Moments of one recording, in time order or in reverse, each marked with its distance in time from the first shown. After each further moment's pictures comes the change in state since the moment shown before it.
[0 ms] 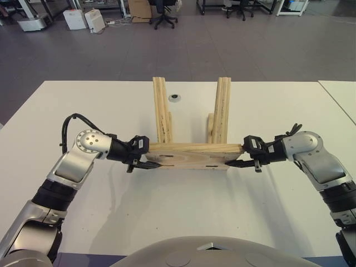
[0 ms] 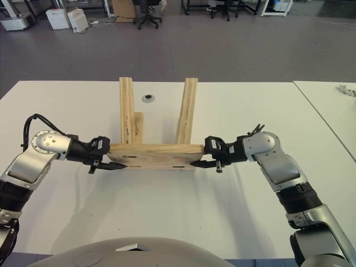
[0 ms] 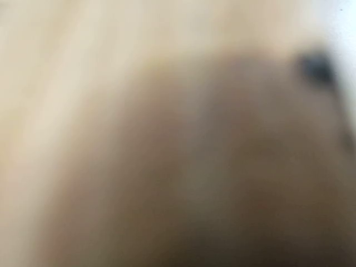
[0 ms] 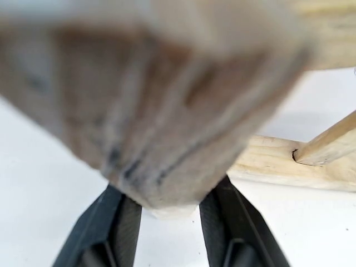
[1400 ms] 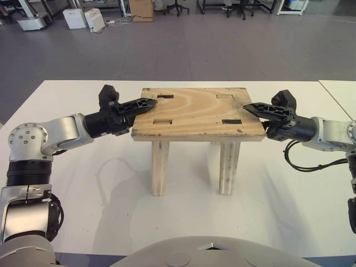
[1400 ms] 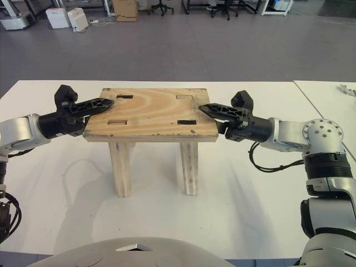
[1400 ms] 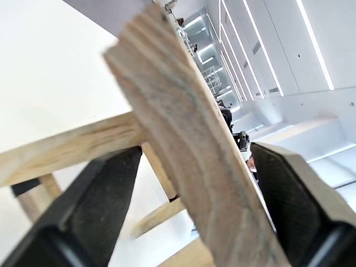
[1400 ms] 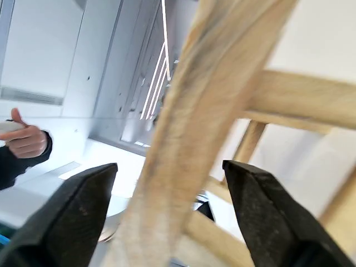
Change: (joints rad) left arm -0.124 0.033 0.402 0.212 -1.774 1.052 1.130; right arm -0.222 -0.122 -0.242 0.372 1.734 1.163 -0.849
